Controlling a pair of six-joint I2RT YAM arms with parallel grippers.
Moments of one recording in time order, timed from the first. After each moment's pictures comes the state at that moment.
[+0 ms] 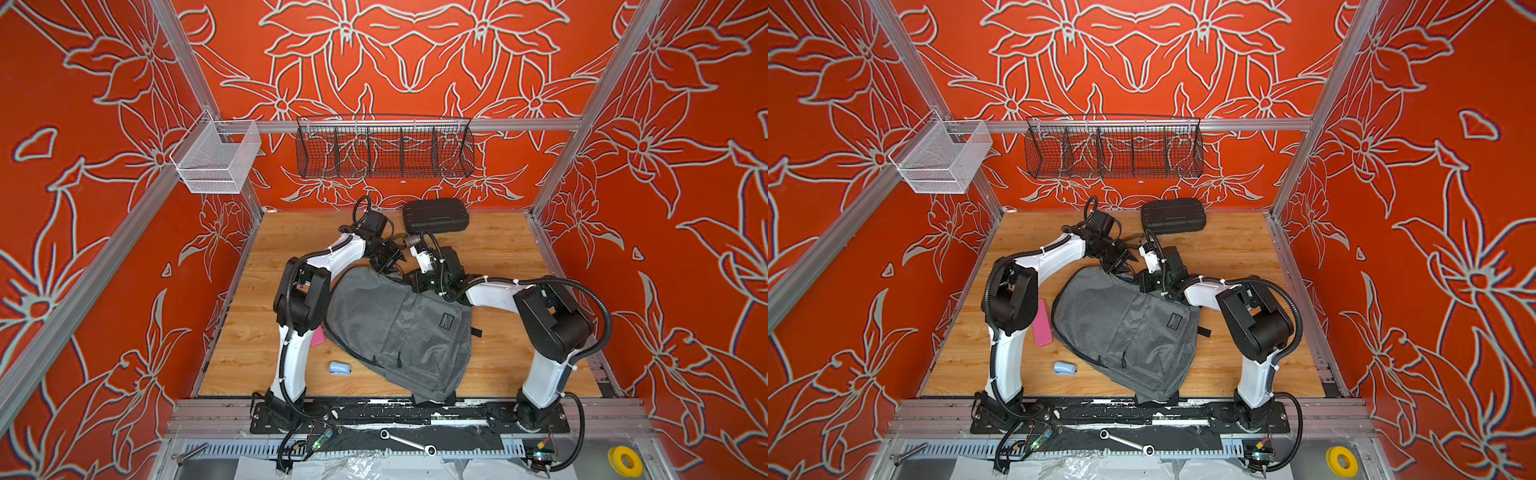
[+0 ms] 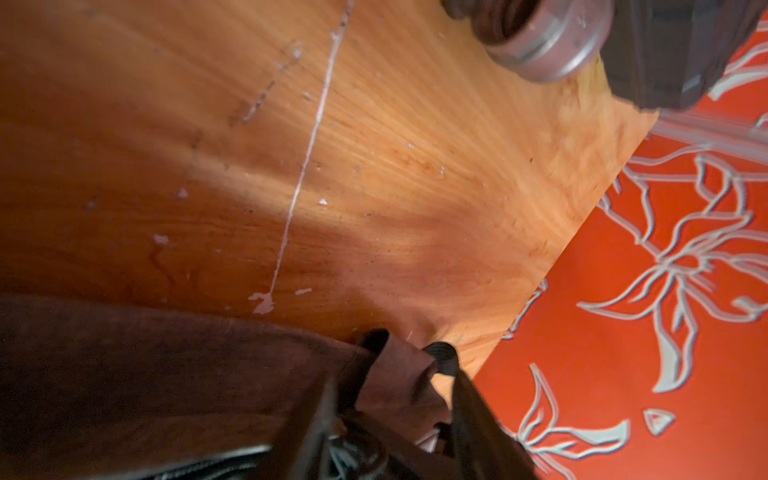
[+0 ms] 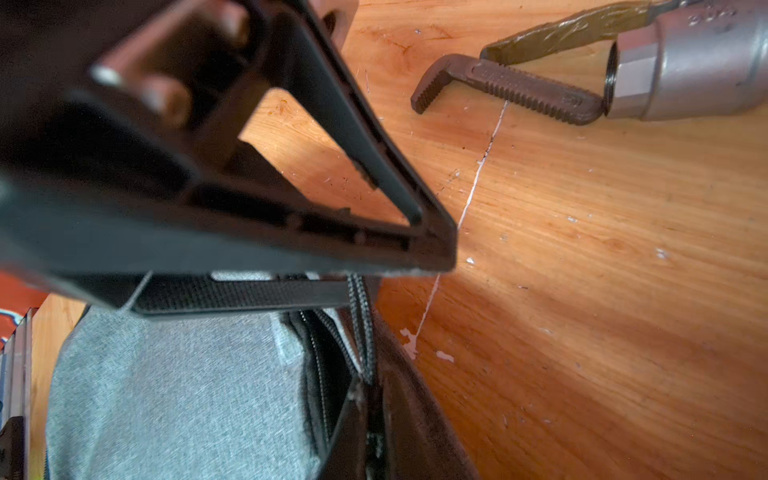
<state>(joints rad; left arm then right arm) -0.38 2.14 1.73 -0.65 0.52 -1.11 0.52 1.83 0.98 0.23 -0.37 0.31</state>
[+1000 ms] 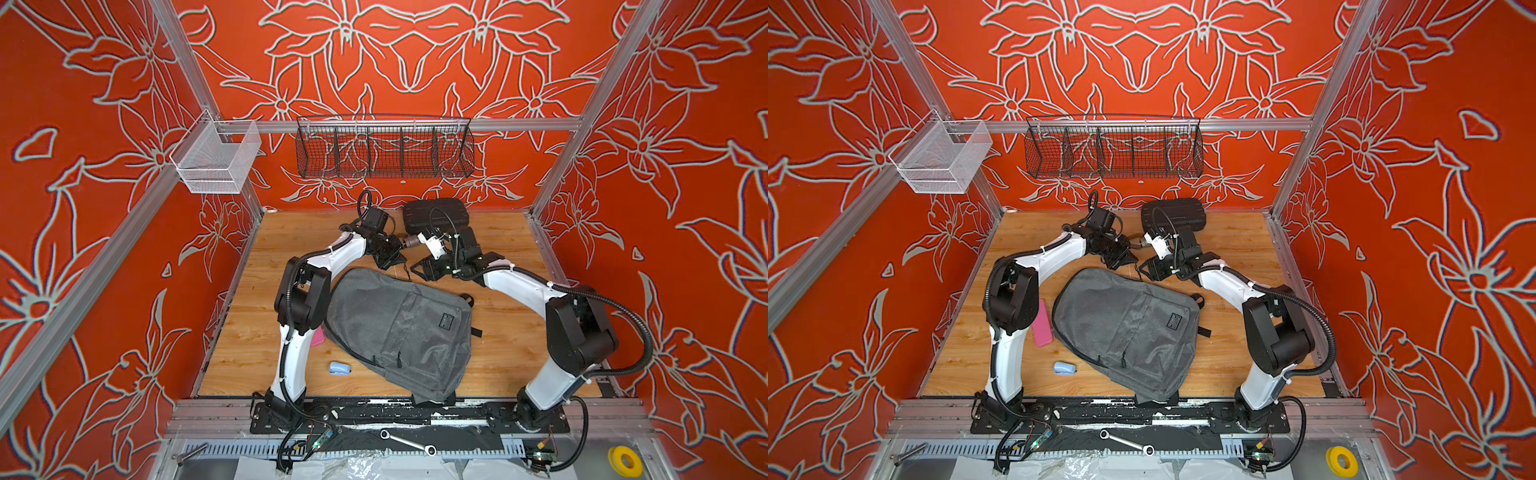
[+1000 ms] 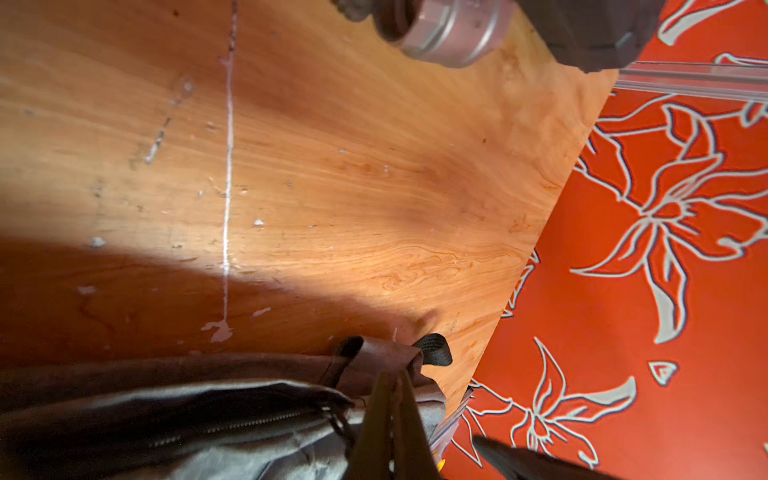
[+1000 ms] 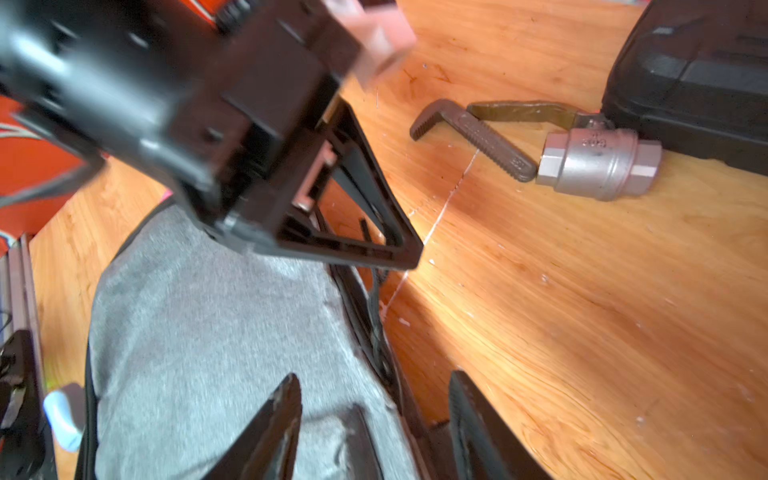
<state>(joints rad) -0.38 2.13 1.76 -0.61 0.56 -1.00 0.42 1.70 1.18 -0.26 -0.47 0.00</state>
